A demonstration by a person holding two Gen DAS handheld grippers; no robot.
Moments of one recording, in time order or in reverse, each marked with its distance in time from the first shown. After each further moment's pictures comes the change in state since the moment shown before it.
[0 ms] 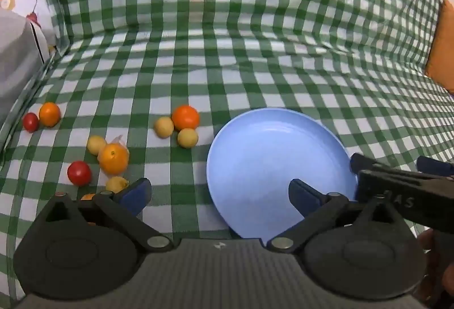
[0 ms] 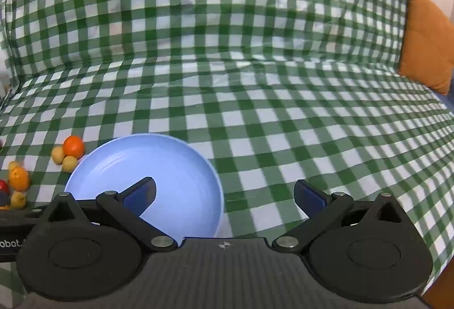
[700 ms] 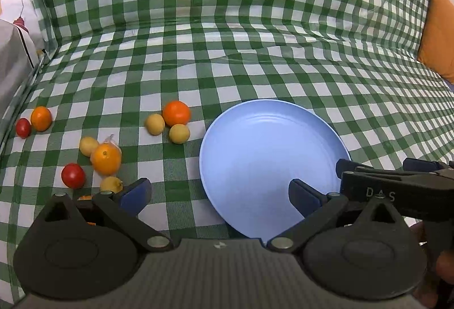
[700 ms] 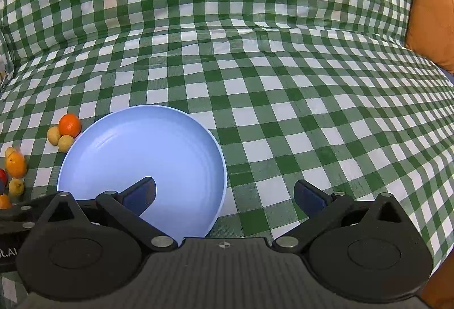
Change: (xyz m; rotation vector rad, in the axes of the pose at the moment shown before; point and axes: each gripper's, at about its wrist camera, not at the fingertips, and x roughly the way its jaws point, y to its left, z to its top) left arm 0.024 -0.013 -0.006 0.009 0.071 -0.046; right arm 0.009 -0.013 0.001 0.041 0.118 0.024
